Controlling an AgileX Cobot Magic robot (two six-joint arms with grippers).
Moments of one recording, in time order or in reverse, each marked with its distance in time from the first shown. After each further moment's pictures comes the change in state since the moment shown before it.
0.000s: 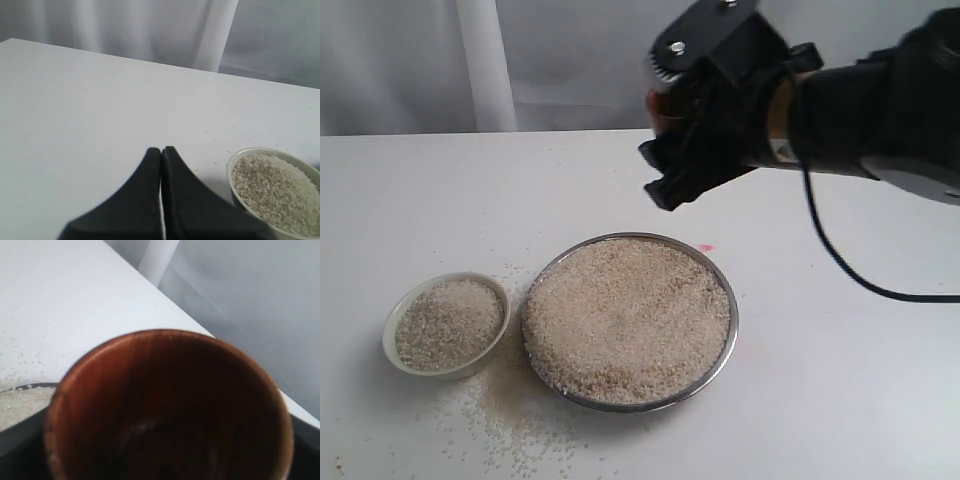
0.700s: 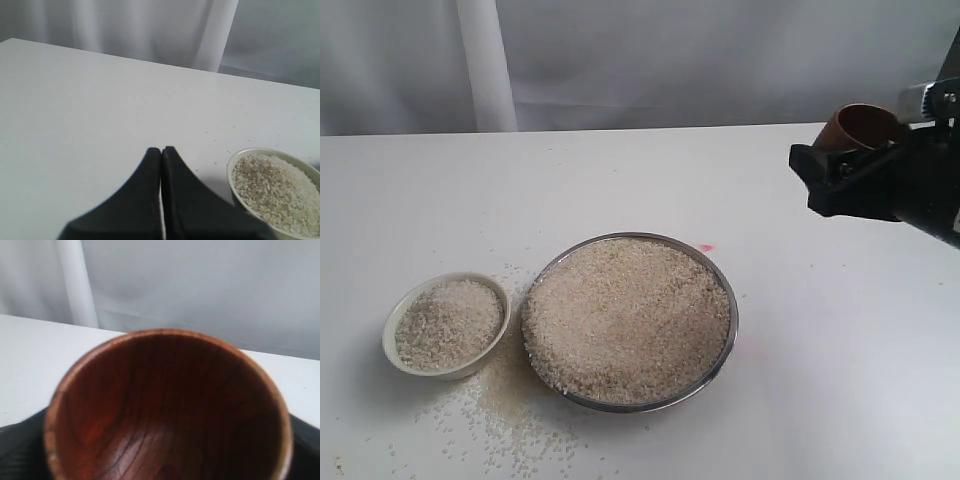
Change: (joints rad) left arm 0.000 0.000 0.000 0.000 0.000 0.000; right arm -0.495 -0.054 0.470 0.322 -0.742 -0.074
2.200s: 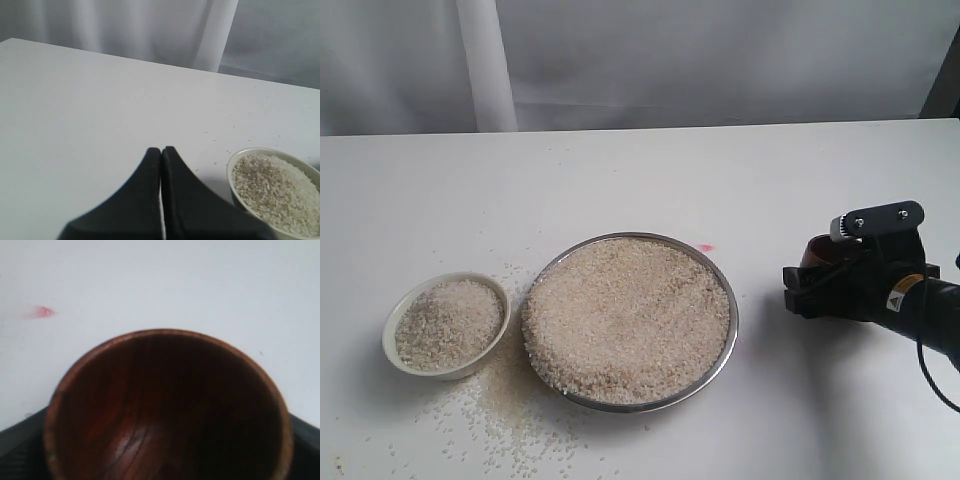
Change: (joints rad) left arm 0.000 0.000 0.000 0.000 0.000 0.000; right arm 0.000 0.481 0.017 0.279 -0.092 -0.291
